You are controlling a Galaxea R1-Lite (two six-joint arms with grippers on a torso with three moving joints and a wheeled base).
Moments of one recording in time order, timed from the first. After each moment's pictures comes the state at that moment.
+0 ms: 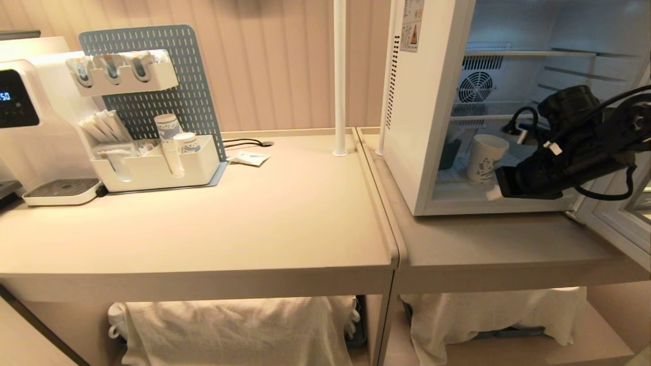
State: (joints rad) left arm 0.01 0.00 0.00 0.00 -0.01 0.03; right arm 0.04 1.92 -1.60 0.56 0.17 0.01
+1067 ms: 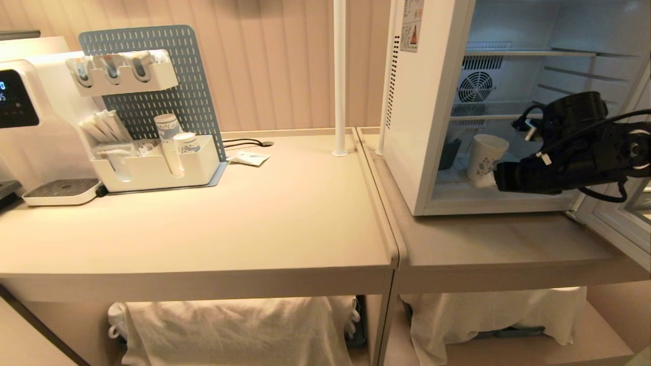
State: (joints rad) left arm 0.01 0.00 0.00 0.00 -0.01 0.03; right arm 0.03 1.89 -1.41 0.18 0.04 0.07
